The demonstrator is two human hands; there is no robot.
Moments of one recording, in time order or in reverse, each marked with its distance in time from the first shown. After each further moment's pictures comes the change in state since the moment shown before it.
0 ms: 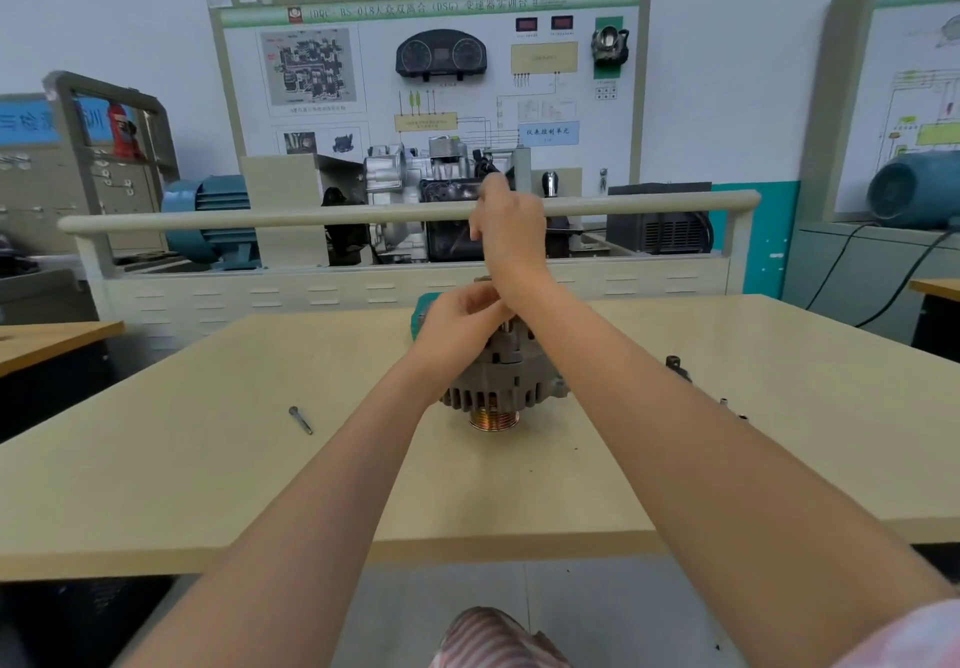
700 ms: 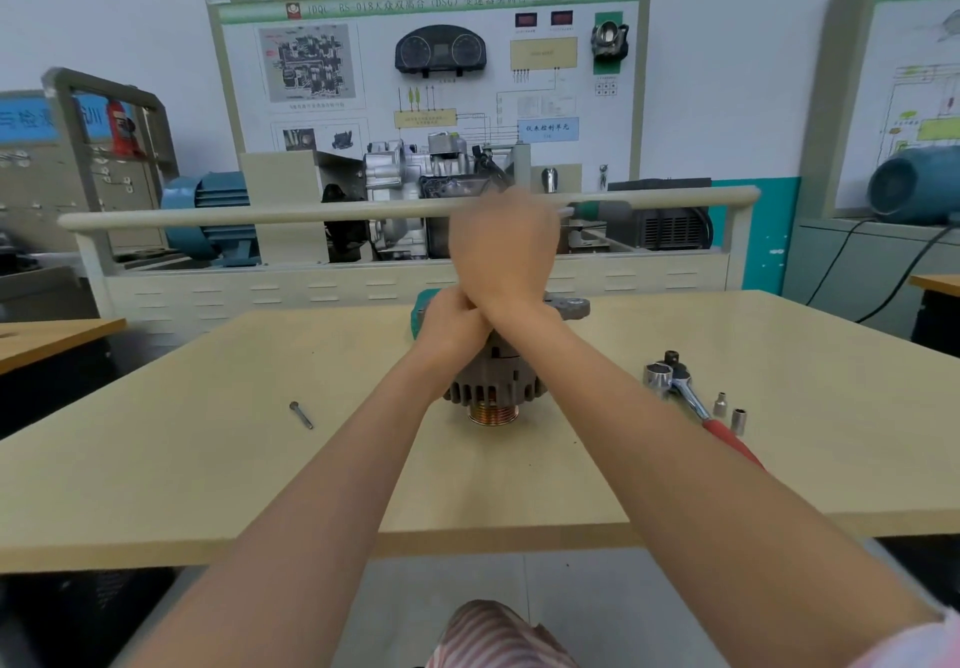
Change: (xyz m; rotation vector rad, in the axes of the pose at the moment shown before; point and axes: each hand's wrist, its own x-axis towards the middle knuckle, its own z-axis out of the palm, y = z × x) left_hand 0.000 0.002 0.002 0.054 0.072 -0.058; right_hand -0.018 0.016 0.001 -0.726 0.169 -0.377
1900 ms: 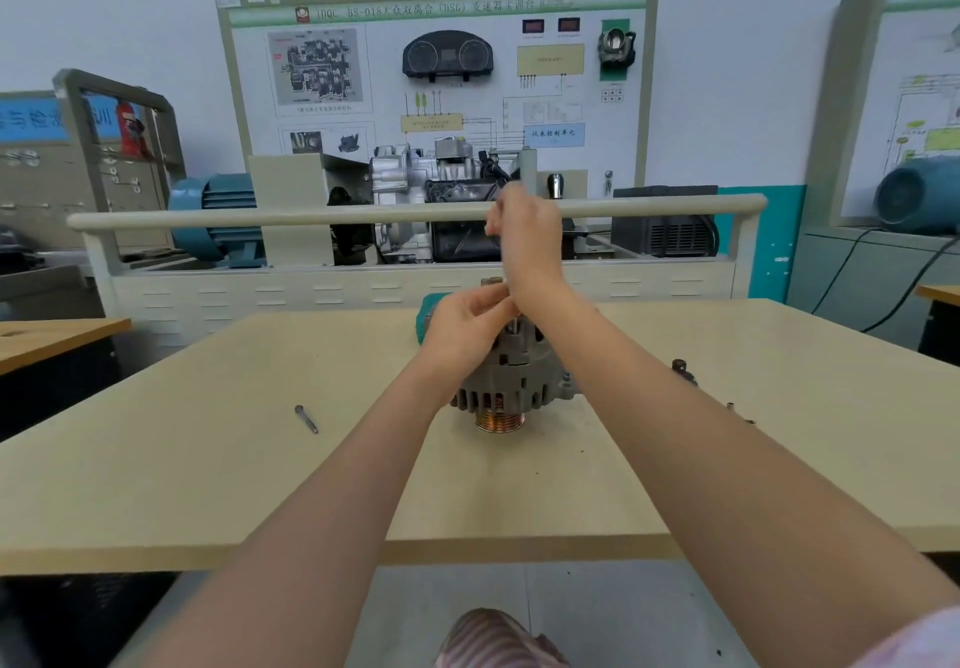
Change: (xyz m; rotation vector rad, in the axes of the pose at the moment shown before) left_hand 0.000 -0.005 -0.001 -0.112 -0.039 0.035; right_hand 0.021 0.003 -0.005 0.775 -0.162 0.393
